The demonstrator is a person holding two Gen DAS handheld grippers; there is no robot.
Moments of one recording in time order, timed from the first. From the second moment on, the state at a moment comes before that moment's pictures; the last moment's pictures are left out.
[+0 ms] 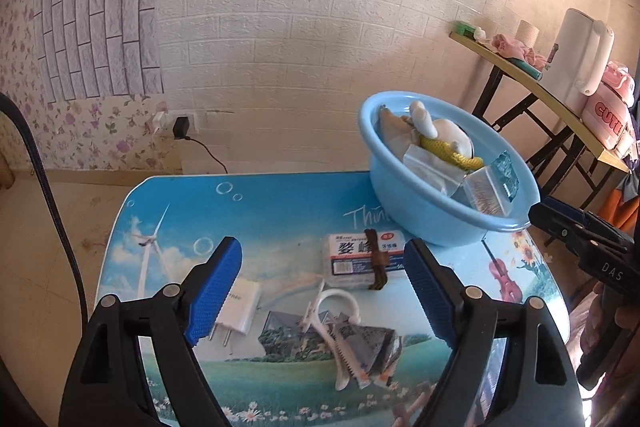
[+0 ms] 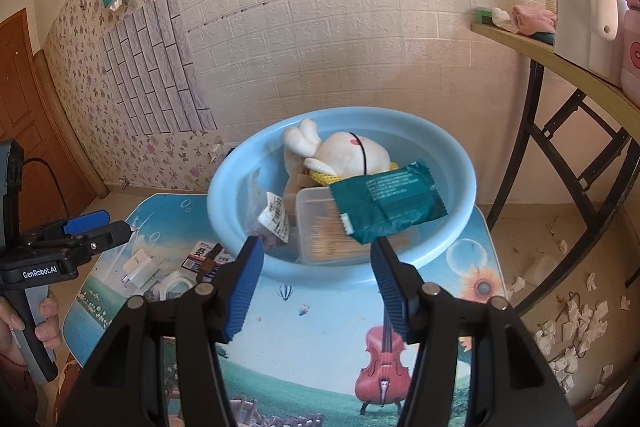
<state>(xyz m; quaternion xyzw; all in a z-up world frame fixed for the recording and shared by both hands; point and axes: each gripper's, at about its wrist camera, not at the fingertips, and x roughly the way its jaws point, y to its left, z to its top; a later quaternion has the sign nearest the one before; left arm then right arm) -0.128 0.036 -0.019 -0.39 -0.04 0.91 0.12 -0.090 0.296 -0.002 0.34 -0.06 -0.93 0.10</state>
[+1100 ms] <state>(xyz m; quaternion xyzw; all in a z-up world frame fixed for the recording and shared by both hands) -0.147 -0.010 -0.108 -0.46 0.01 0.88 0.12 -0.085 0.175 -0.070 0.47 -0.03 -0.86 0.21</state>
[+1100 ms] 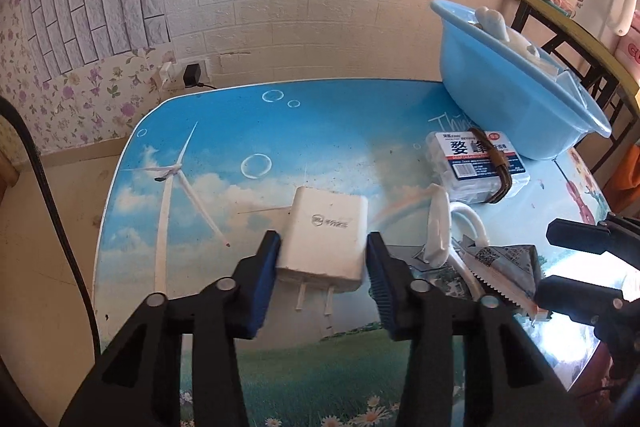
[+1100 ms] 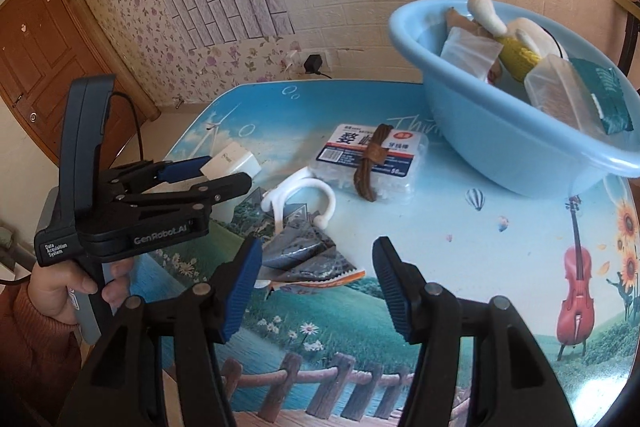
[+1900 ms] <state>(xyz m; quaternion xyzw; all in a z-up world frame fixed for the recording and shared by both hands) -0.096 -0.030 -0.096 -0.45 0.00 0.89 0.10 -0.086 0.149 -0.084 0.47 -0.02 -0.85 0.23</state>
